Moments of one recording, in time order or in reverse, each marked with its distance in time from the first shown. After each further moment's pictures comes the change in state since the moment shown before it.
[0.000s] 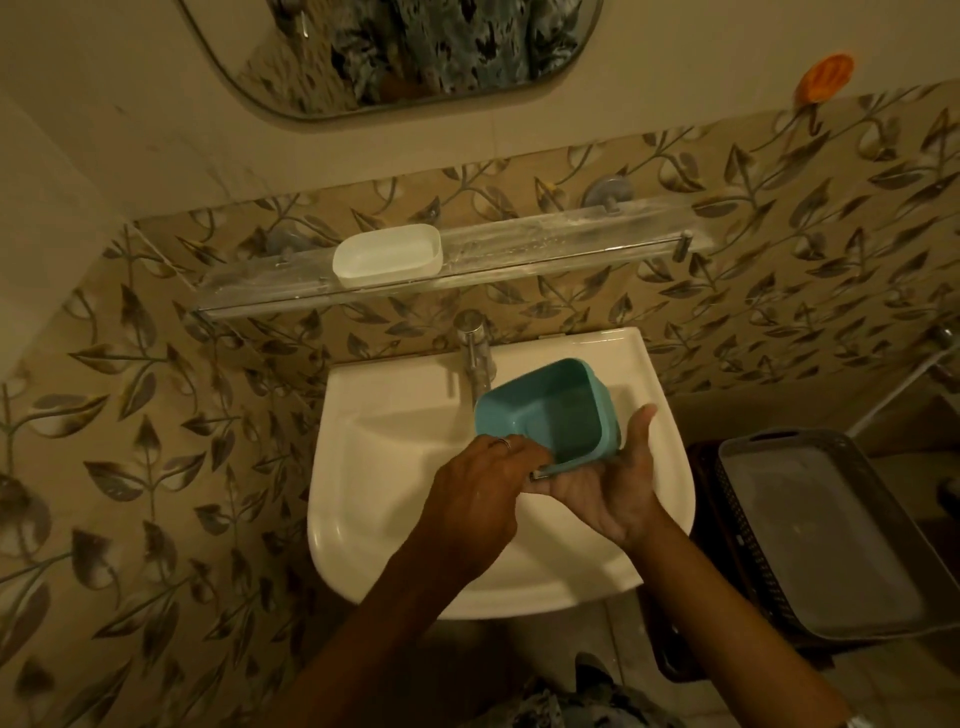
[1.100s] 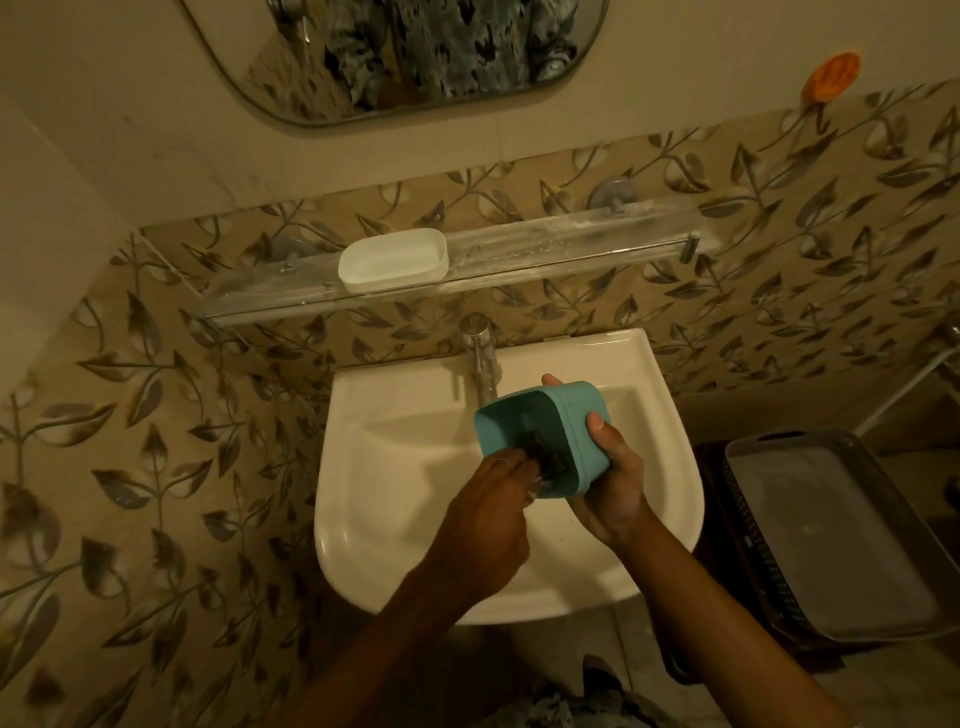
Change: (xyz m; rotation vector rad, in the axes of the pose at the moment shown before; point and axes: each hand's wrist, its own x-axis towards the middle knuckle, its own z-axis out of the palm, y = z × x) left_hand -0.011 -0.008 0.019 -0.159 -0.120 -0.066; right_hand 0.004 0.005 0.025 -0.202 0.116 -0.216
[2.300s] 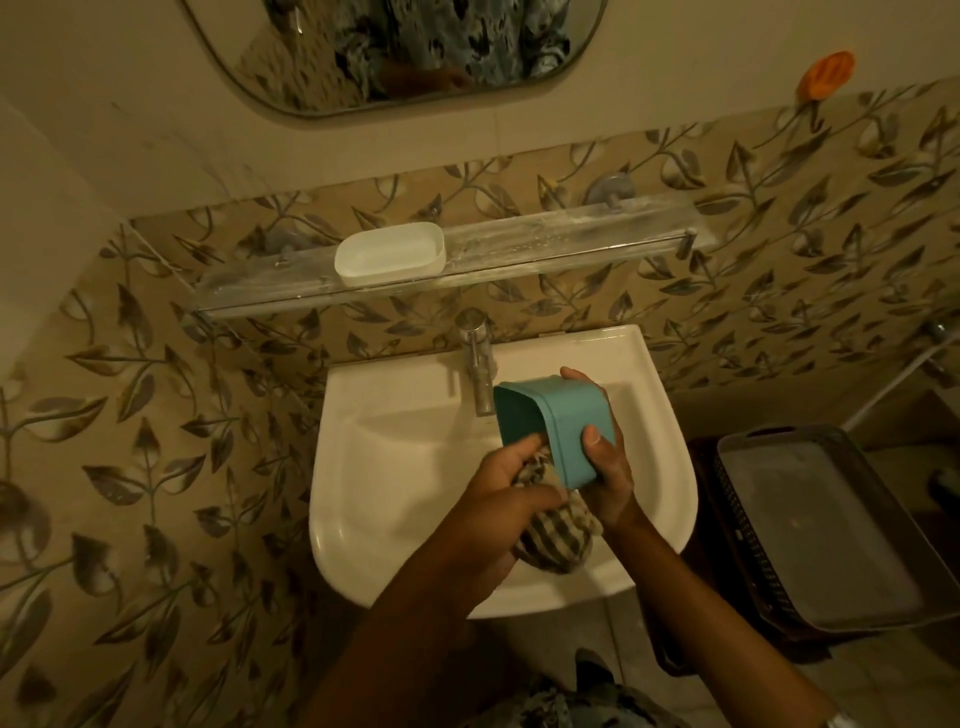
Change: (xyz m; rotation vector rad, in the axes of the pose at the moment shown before) left_hand -0.002 0.038 -0.031 -1.297 -0.065 -0.485; right_hand 0.002 0.015 -0.018 -0.345 0.071 -0.221
